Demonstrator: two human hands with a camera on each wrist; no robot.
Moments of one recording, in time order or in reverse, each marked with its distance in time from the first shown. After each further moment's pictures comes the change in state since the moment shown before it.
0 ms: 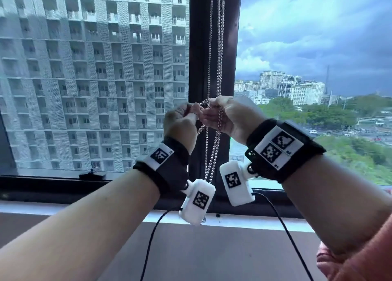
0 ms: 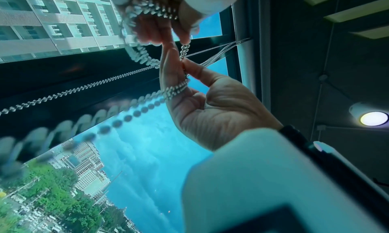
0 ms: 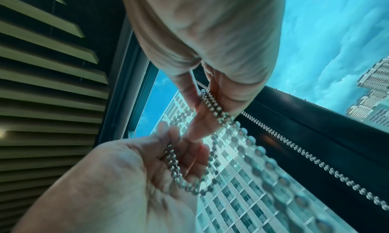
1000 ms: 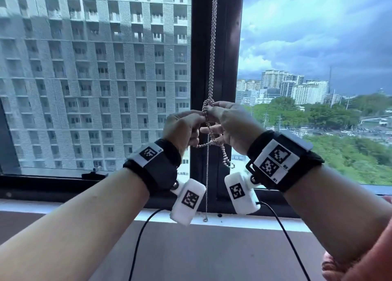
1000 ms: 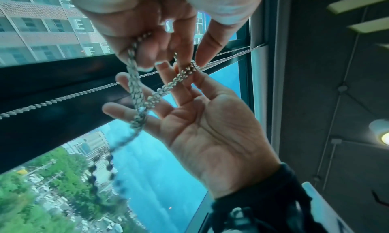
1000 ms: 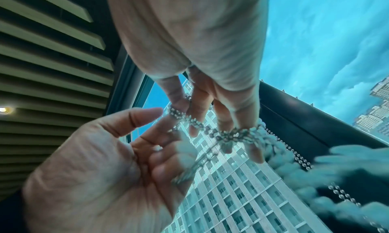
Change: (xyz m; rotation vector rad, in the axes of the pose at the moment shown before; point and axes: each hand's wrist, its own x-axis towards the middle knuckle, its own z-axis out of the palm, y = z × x) left_hand -0.001 0.002 -0.013 -0.159 -0.230 -0.277; right_hand 0.003 0.022 -0.004 -0.341 -0.029 -0.045
